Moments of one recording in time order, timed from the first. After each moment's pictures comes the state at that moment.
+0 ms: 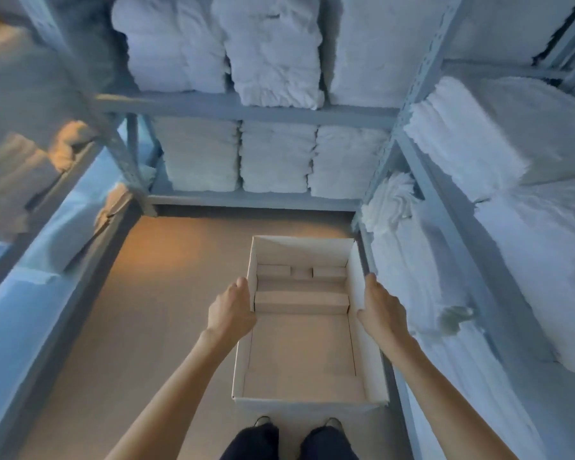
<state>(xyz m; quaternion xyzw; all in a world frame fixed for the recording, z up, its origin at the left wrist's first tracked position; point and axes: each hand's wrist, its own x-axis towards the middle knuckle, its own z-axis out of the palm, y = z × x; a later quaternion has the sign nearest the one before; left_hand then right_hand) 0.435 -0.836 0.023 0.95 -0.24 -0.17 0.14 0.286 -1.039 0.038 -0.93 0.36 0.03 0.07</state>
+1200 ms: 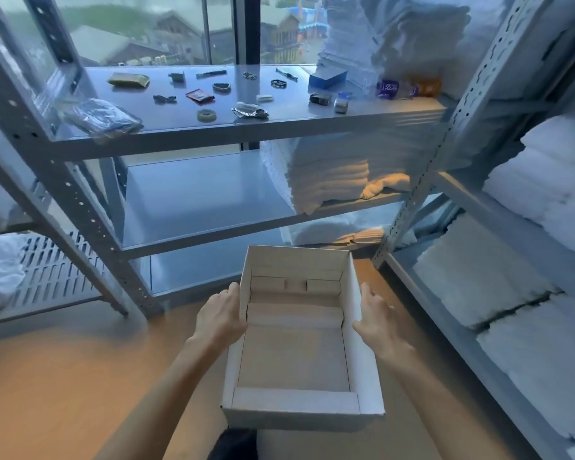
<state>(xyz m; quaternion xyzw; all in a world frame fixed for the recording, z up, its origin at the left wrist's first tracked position) 0.516 -0.602 0.048 0.93 0.31 -0.03 0.18 0.660 -0.825 0.070 -0.97 -0.24 0.07 0.06</state>
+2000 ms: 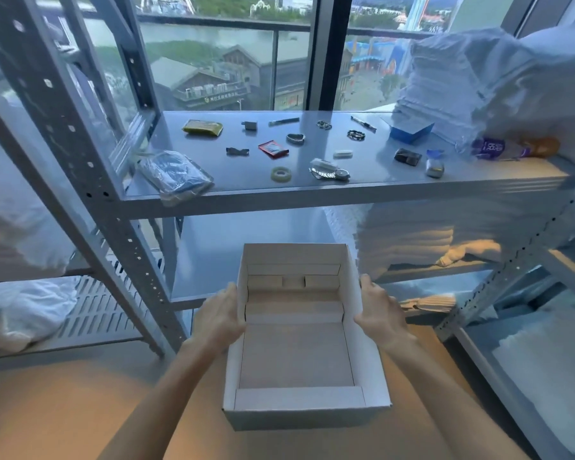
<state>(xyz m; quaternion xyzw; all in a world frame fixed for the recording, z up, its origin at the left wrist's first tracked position) 0.581 -0.364 0.087 0.90 0.41 0.01 0.16 0.774 -0.547 0.099 -0.93 -0.35 0.06 0.10</state>
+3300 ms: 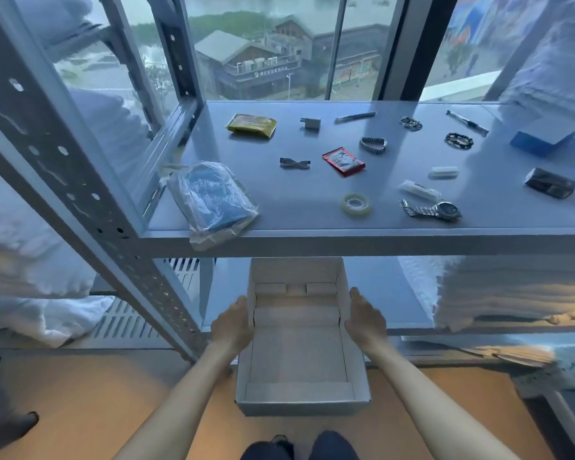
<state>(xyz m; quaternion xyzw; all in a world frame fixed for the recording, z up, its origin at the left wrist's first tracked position) 0.659 -0.148 -0.026 0.84 0.51 -0.04 0.19 0.866 -0.287 -0.028 -0.91 -0.39 0.13 0.10</state>
